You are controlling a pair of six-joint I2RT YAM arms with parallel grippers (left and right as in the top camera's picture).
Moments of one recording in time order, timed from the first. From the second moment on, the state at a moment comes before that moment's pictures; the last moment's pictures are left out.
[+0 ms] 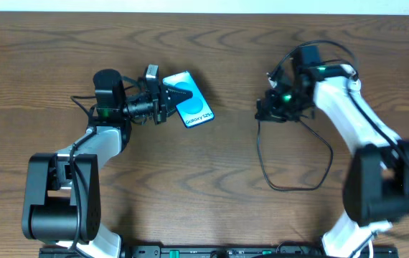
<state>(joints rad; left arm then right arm) -0.04 1.75 0.81 0.63 1.24 -1.43 0.15 1.83 1.40 -1.01 -0.61 0.14</state>
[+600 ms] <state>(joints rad) -0.22 1.75 0.89 0.79 1.30 -1.34 0.19 1.04 1.17 -1.14 -0.80 -0.22</state>
